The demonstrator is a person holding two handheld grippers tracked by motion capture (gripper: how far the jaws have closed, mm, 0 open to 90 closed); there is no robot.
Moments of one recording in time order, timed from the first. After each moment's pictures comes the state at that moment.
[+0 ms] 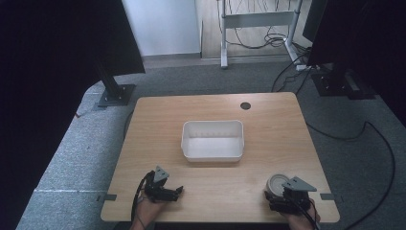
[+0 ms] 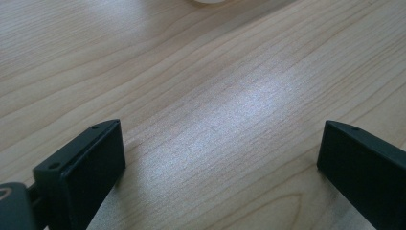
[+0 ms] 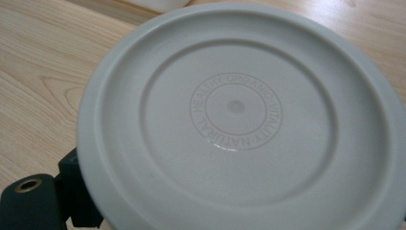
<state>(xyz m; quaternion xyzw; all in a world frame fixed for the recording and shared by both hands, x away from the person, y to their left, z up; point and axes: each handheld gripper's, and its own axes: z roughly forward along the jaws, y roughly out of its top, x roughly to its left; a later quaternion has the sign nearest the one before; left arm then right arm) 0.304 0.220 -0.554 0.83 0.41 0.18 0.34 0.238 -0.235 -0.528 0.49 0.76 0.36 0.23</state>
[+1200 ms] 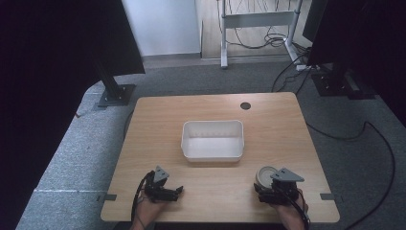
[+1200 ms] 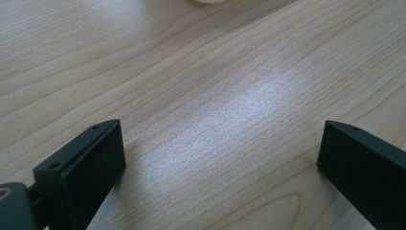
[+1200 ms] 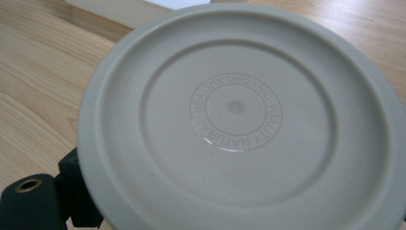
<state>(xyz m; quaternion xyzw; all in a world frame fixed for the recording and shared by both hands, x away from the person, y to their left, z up) 0.303 0.220 -0.554 0.83 0.41 0.18 0.34 0.261 -0.205 -0.514 0.47 0.77 0.38 0.22</state>
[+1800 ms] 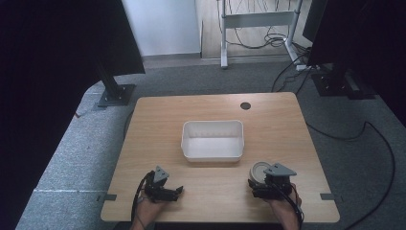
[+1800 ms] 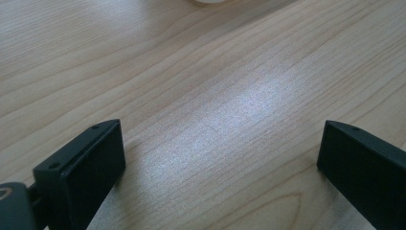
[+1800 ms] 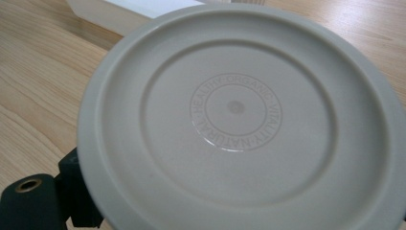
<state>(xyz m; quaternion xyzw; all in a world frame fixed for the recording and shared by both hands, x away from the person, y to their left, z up) 0.303 0.220 -0.554 0.83 0.41 0.18 0.34 0.275 -0.189 -0.508 0.46 0.77 0.38 0.22</state>
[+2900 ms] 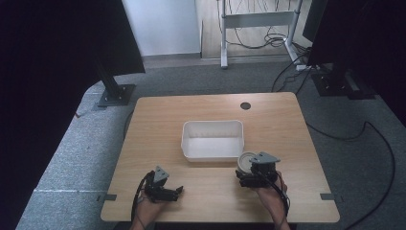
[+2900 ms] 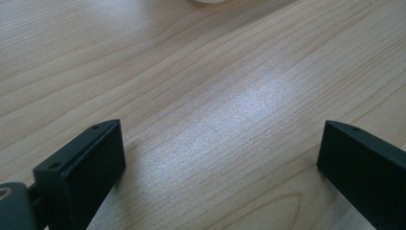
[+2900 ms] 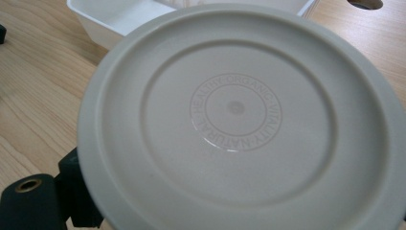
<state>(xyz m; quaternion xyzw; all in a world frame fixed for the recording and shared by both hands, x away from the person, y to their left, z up) 0.303 0.220 -0.554 0.83 0.41 0.18 0.34 0.310 -0.155 -0.498 0.44 0.79 0.39 0.21</state>
